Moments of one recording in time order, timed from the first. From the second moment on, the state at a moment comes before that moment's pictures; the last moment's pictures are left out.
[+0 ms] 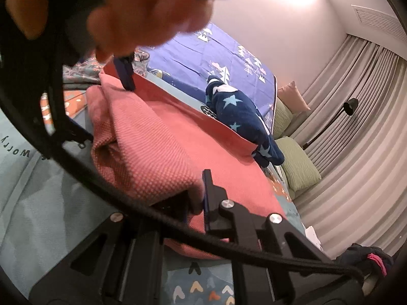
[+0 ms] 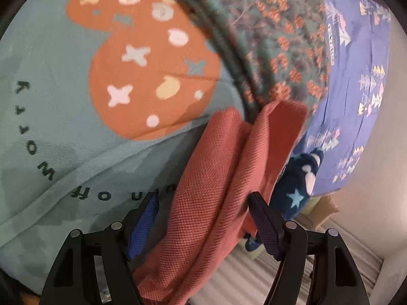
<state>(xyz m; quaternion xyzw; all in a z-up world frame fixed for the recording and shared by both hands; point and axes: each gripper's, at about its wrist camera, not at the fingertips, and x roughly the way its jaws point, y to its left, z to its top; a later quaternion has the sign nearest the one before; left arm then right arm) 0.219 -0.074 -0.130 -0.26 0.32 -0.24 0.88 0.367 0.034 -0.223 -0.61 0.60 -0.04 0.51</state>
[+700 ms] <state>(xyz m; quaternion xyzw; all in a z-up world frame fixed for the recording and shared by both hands) 0.175 -0.103 -0.073 -0.16 0.25 -0.24 0.92 0.373 -0.042 -0.054 -0.37 0.62 0.02 0.69</state>
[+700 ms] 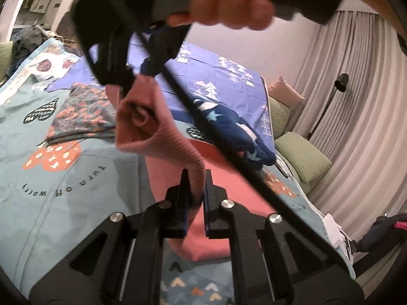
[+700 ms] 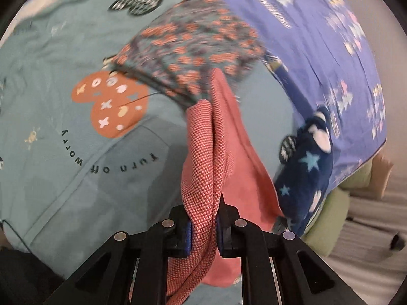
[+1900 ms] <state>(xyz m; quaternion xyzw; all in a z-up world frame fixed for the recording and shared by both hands) 0.184 -0.219 -0.120 -0.09 0.42 -0.33 0.84 0.335 -0.441 -0.134 0.09 0.59 0.06 0.80</state>
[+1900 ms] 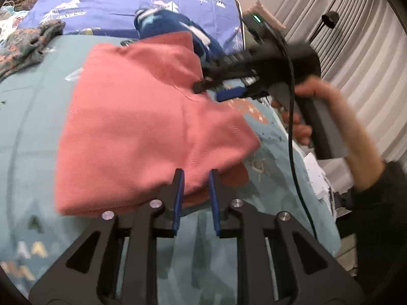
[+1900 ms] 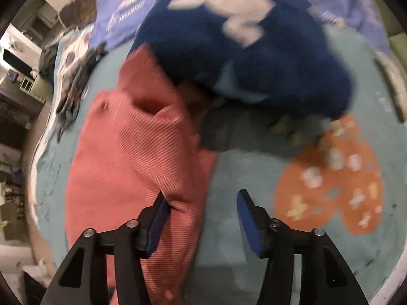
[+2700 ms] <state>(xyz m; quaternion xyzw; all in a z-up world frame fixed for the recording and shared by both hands) 0.235 -0.161 -0.110 -0.12 0.45 -0.36 0.81 0.221 -0.414 -0.099 0.01 0.45 0.10 0.89</state>
